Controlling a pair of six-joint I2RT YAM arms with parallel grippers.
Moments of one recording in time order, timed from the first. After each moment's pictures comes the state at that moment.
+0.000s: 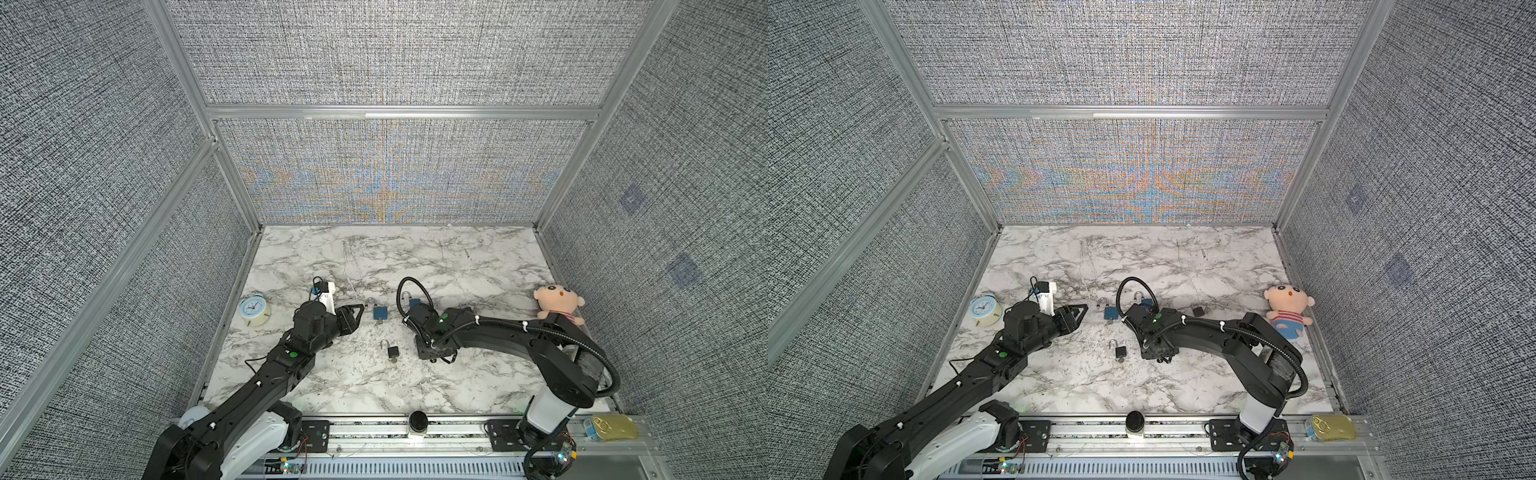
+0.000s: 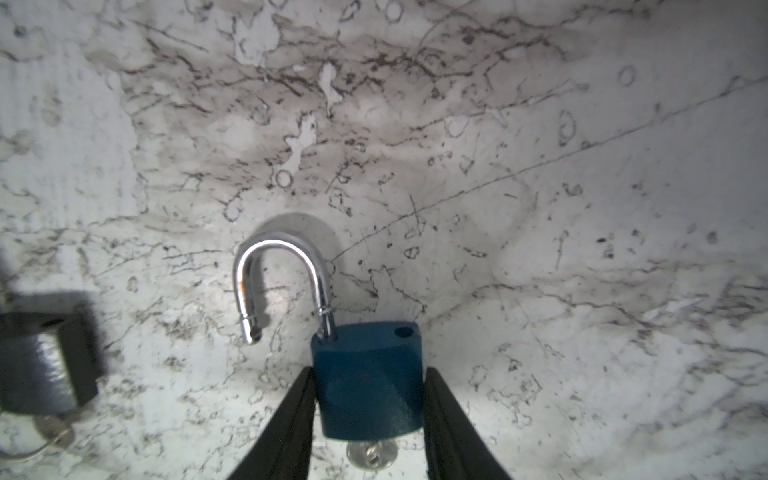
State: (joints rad) left arm -0.48 0.94 0.41 0.11 0.21 -0.75; right arm 0.92 1.71 1.01 -0.71 0.20 0.75
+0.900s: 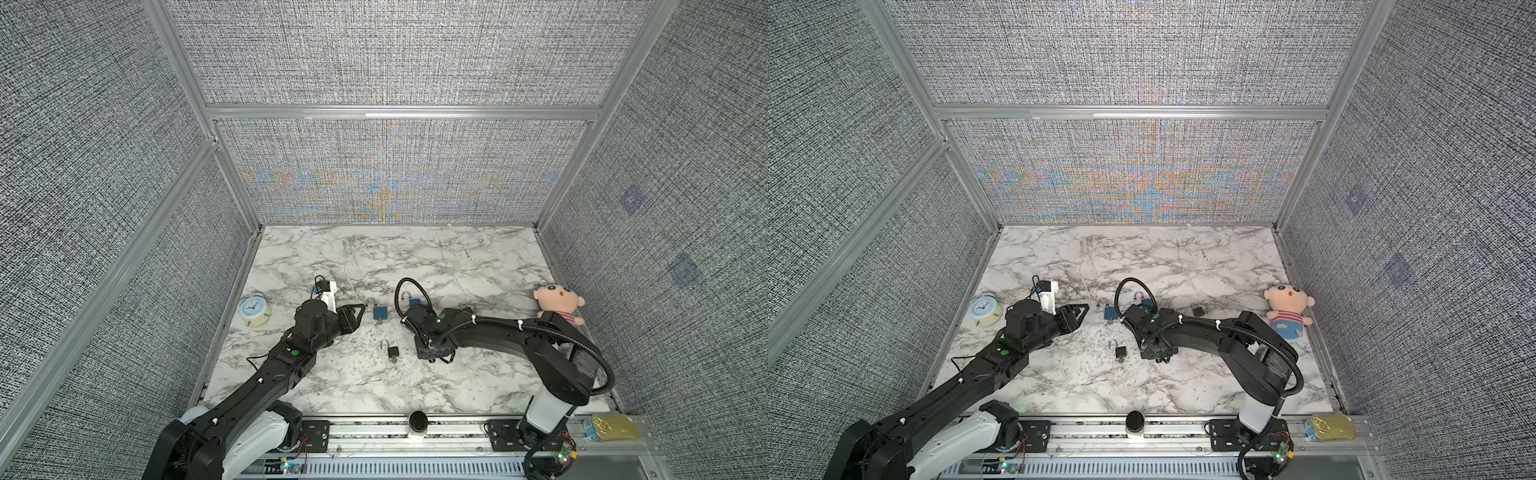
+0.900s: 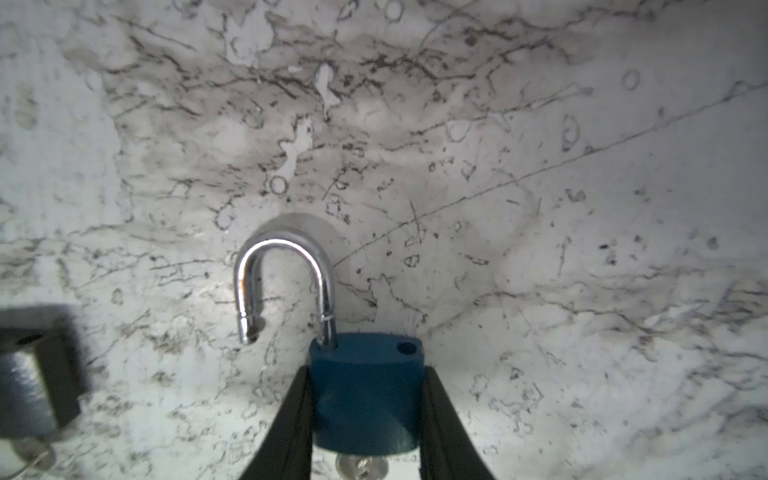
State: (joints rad) left arm -0.48 0.97 0.42 0.12 0.22 -0.73; right arm 0.92 1.73 1.02 -0.71 0.21 0.75
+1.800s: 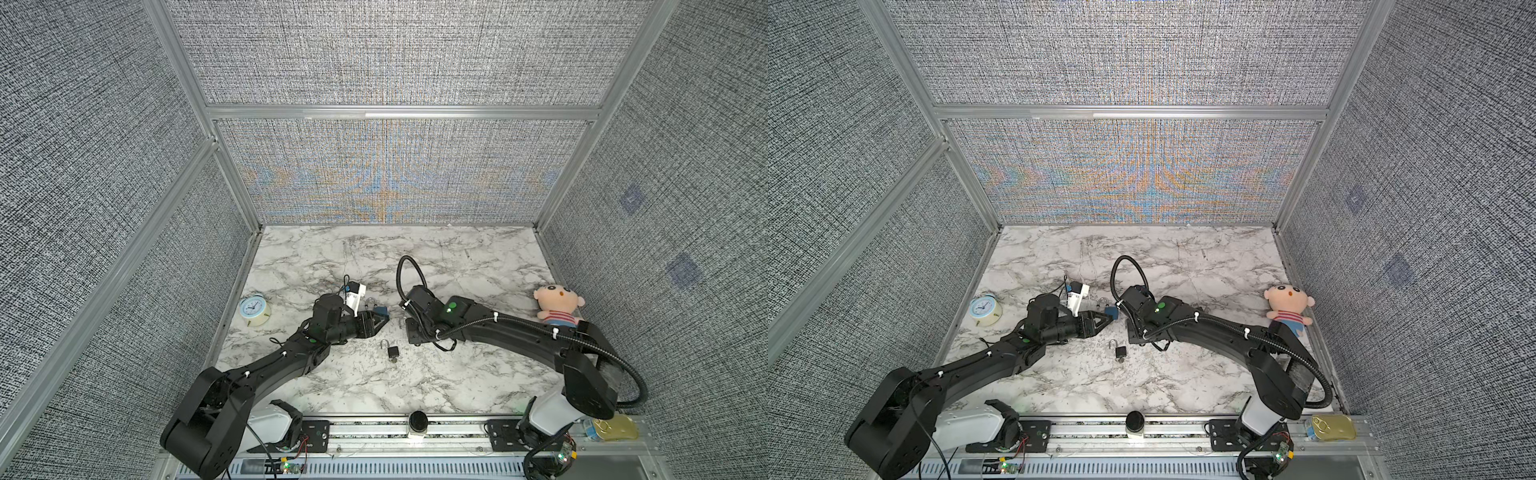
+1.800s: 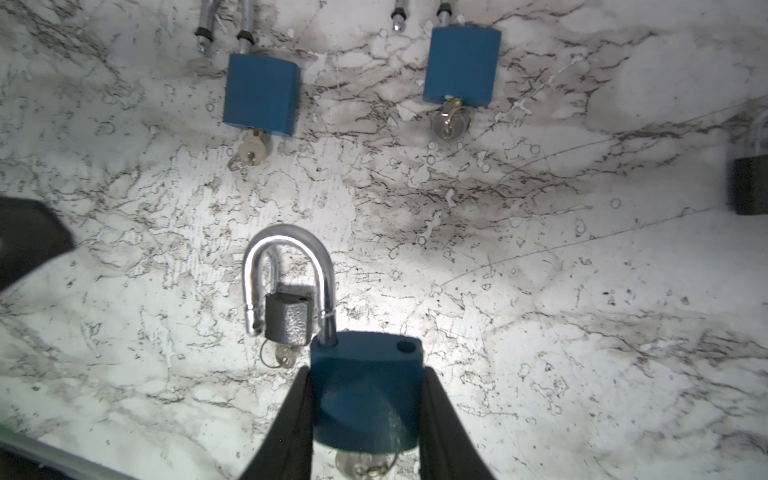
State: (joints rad) left arm -0.55 1.26 0.46 0.32 0.55 -0.68; right arm 0.94 1.61 1.17 -0.74 0.16 0.72
